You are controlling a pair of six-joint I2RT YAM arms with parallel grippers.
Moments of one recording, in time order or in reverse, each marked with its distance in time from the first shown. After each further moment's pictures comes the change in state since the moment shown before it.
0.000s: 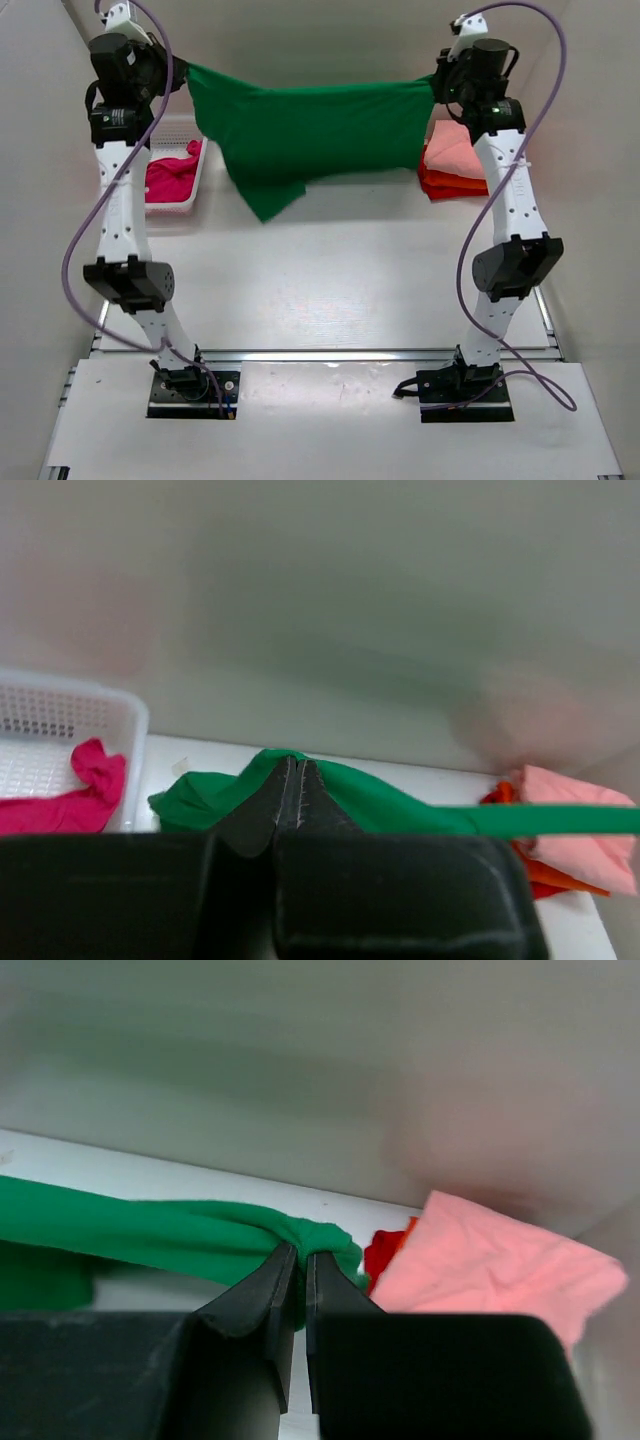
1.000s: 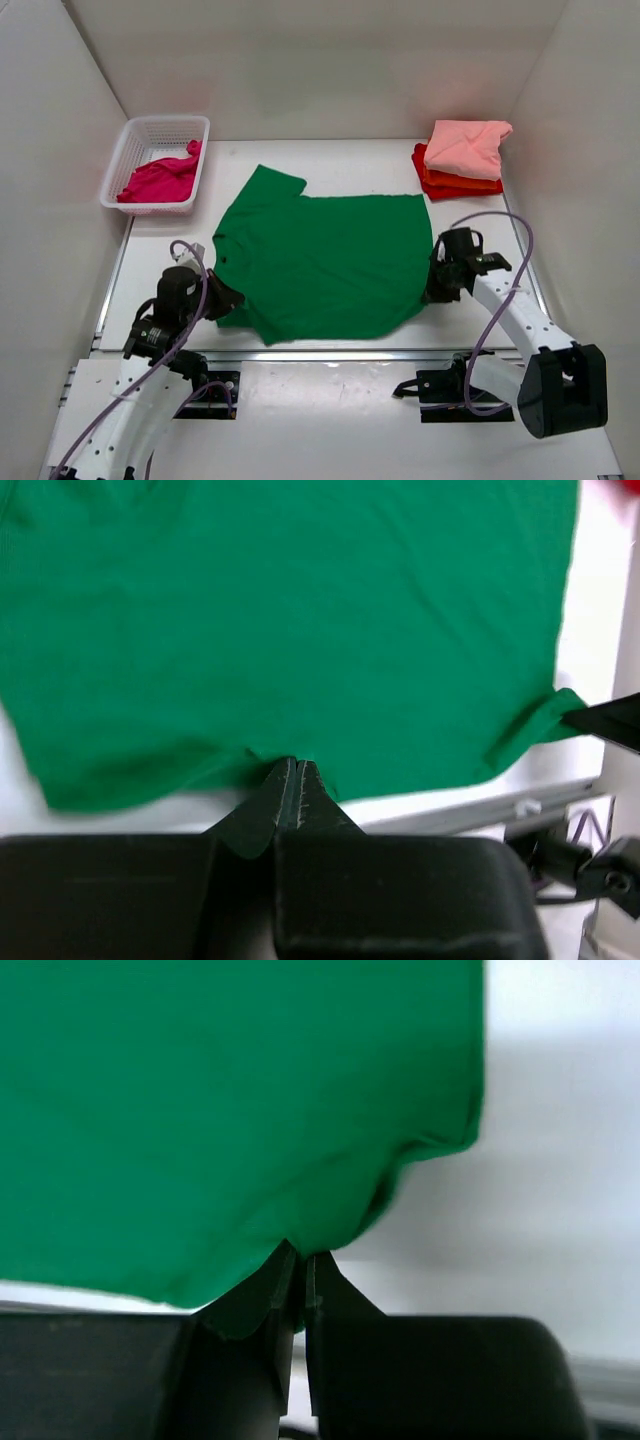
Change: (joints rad) left arm -0.335 -1.438 -1.830 -0.129 -0.021 -0.309; right arm 0.061 -0.844 -1.584 -0.189 -0.038 0.402
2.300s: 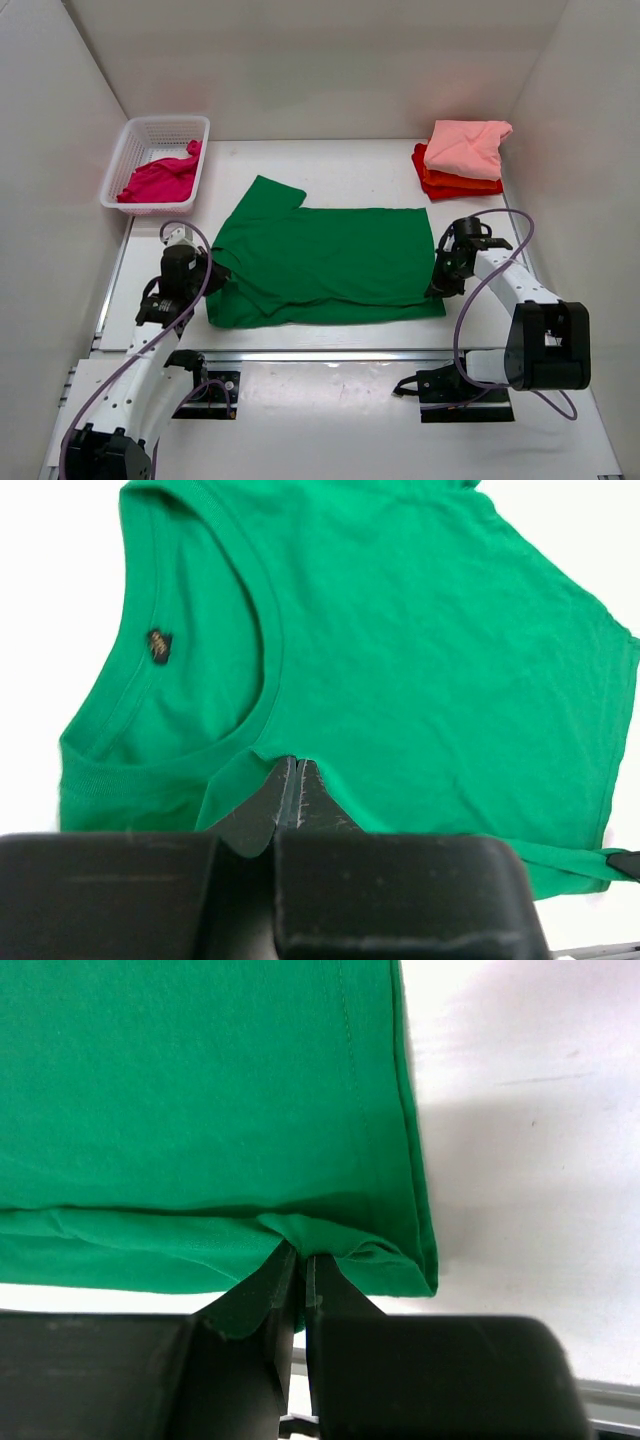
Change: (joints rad) left arm 0.129 0.249 -0.023 0.267 -0.143 0.031; right arm -0.163 0.199 0.036 0.003 -0.089 -0.043
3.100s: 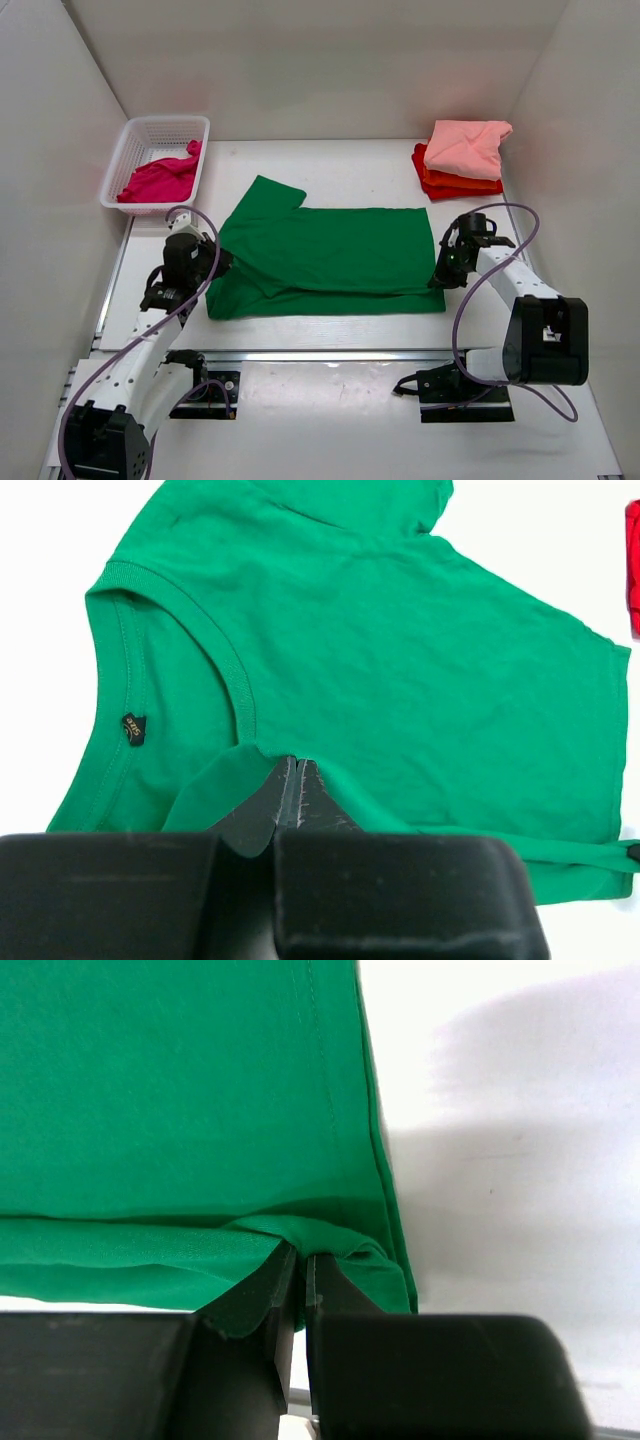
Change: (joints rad) left arm -0.010 0.112 0.035 0.179 0.002 0.088; right arm -0.038 0.028 0.010 0.098 0.014 -0.021
